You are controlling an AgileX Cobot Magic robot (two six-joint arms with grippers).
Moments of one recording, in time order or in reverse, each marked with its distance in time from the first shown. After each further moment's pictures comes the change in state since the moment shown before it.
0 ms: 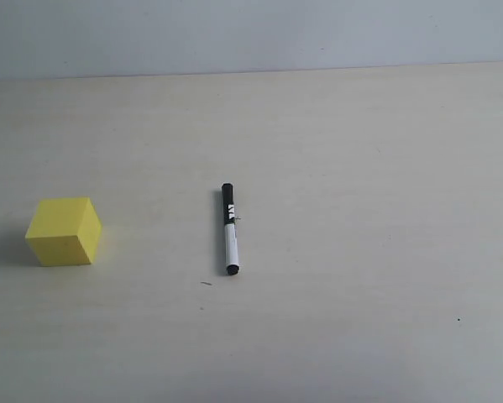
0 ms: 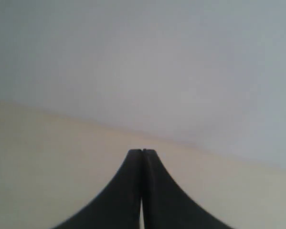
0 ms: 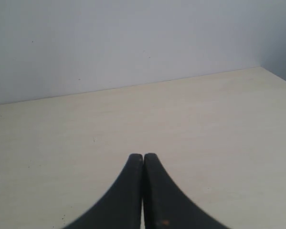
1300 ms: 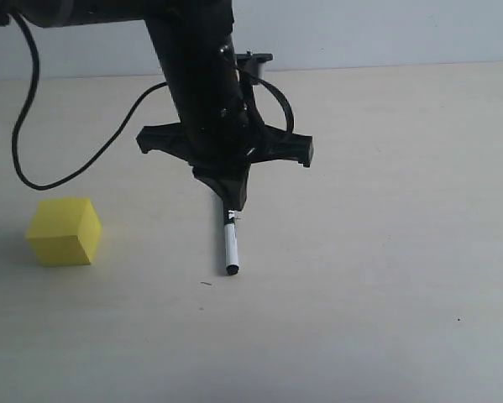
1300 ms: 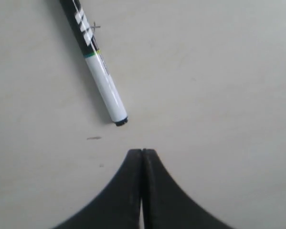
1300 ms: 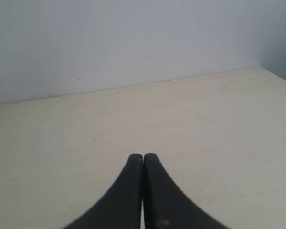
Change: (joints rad) left arm -0.684 1.299 -0.931 0.105 0.904 -0.260; right arm 0.000 0.000 0.000 0.000 0.000 0.000
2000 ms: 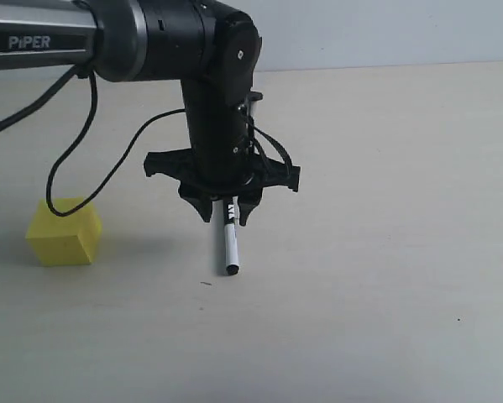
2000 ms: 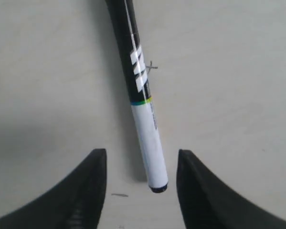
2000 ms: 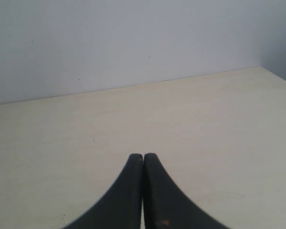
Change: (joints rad) left arm 0.000 0.157 -0.015 0.150 -0.076 -0.195; right arm 0.000 0.000 0.000 0.000 0.000 0.000
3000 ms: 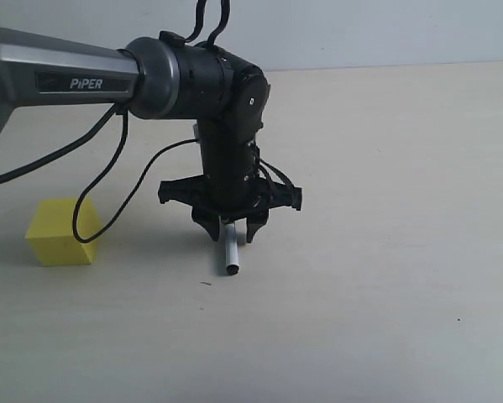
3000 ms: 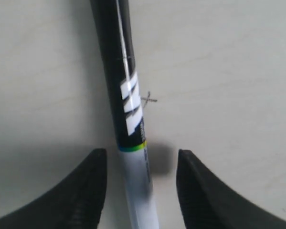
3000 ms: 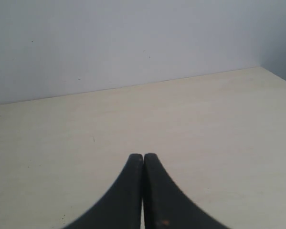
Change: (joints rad) left arm 0.000 0.105 0.000 0.002 -0.098 -0.071; right arm 0.000 0.000 0.000 0.000 0.000 0.000
